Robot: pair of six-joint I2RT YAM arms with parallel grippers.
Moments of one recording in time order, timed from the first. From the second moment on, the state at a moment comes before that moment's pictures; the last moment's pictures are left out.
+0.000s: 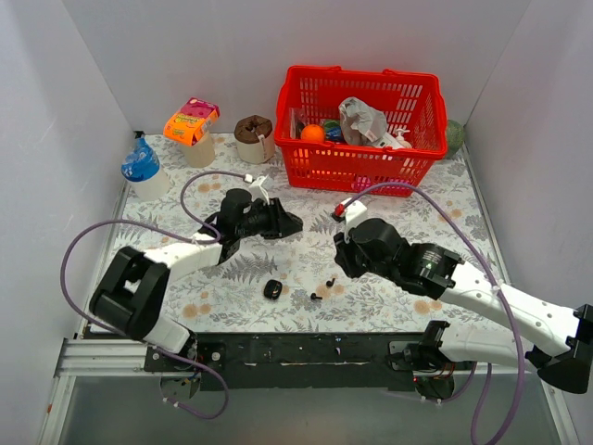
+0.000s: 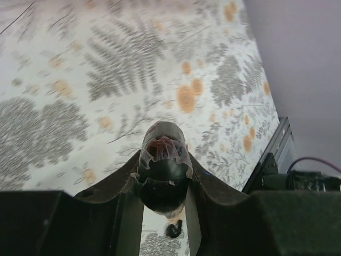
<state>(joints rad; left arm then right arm) -0.57 1.42 0.73 0.37 0.44 -0.61 1.06 0.99 0.99 -0.65 0.23 0.29</state>
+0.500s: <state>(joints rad) -0.39 1.89 0.91 0.30 0.53 -0.72 1.06 0.96 0.86 -0.58 0.20 0.34</state>
